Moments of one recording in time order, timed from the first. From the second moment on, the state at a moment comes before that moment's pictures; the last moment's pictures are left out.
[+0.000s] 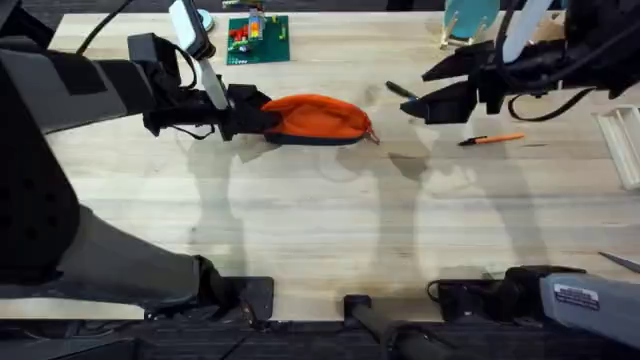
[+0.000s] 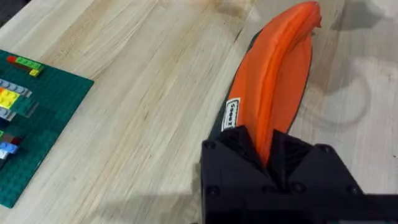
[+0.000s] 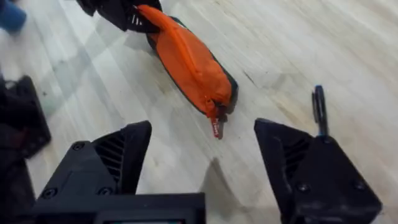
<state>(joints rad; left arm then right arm) 0.22 1.69 0.88 -0.39 1.02 1.13 0.00 1.38 1.05 -0.70 -0.84 -0.57</state>
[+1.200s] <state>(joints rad) 0.22 1.69 0.88 -0.39 1.02 1.13 0.01 1.51 1.05 -0.68 -0.83 -0.89</state>
